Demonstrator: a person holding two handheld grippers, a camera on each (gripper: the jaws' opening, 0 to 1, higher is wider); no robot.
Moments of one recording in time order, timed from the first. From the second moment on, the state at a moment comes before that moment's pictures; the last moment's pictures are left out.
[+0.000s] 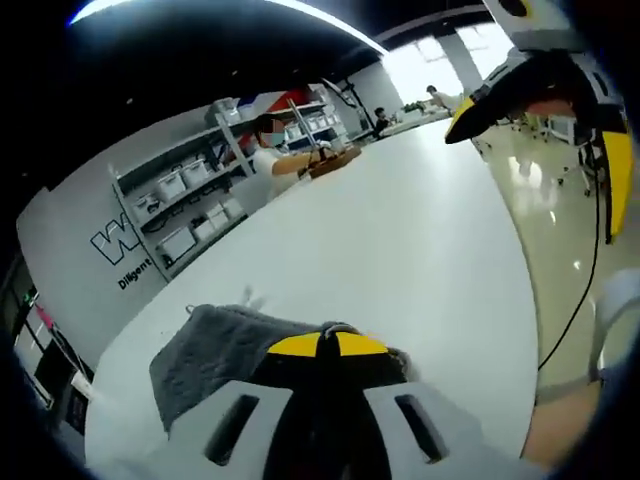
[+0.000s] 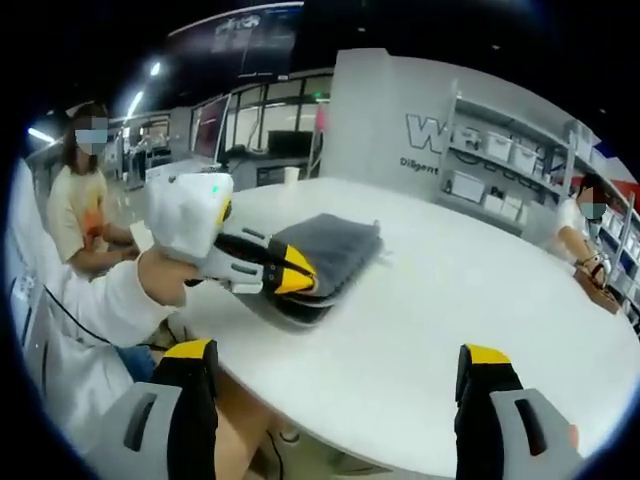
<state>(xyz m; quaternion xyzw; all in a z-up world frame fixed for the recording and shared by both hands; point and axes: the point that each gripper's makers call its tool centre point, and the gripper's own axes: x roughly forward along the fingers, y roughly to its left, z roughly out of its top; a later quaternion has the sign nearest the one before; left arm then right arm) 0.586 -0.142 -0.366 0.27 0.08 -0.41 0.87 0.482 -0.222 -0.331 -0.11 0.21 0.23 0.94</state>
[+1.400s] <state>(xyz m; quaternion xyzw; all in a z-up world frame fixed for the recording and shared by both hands) 0.560 0.182 -0.366 0.08 0.16 -0.10 0.98 0.490 -0.218 -0.334 -0.11 0.22 0.23 0.94</state>
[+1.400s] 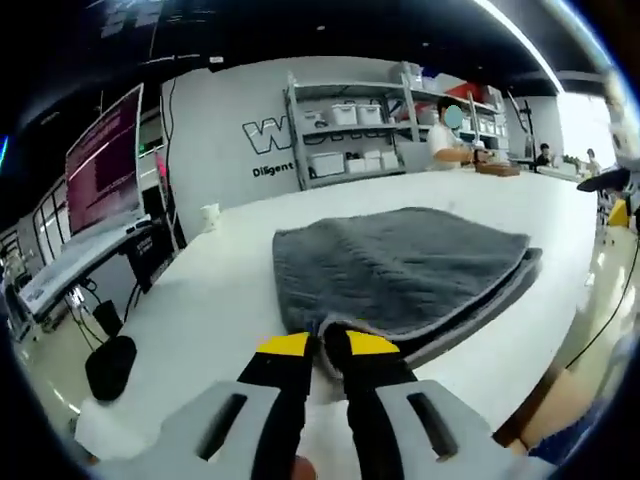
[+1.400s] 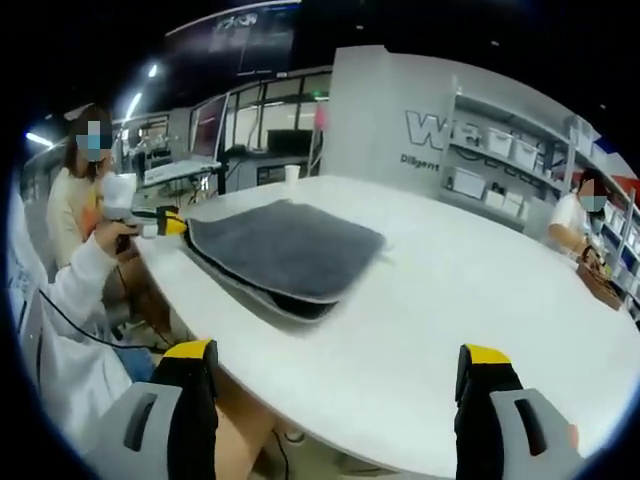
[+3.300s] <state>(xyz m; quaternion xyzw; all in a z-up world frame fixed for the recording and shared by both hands) 0.602 -0.095 -0.359 0.16 0.14 -0.37 0.91 0.482 -0.225 -0.328 -0.11 0.21 0.22 0.94</state>
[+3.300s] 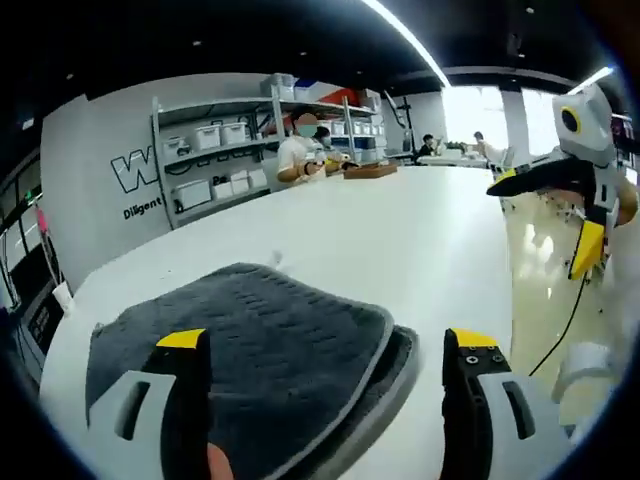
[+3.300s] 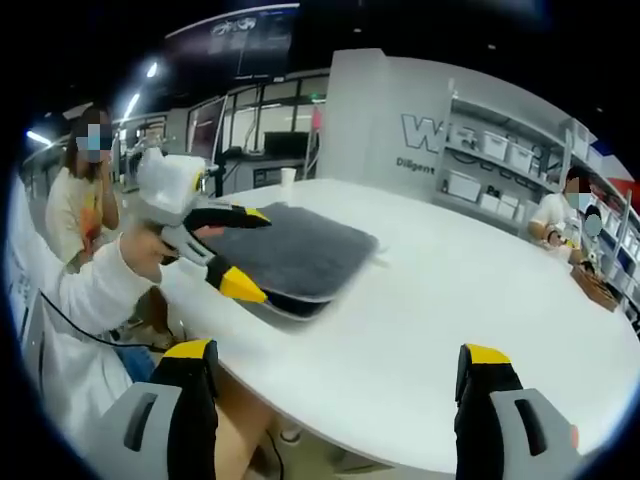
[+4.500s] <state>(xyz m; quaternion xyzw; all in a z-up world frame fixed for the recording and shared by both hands) 0.652 -0.031 -0.318 0.11 0.10 -0.31 0.94 0.479 -0.223 -0.329 -0.11 0.21 0.22 0.94</state>
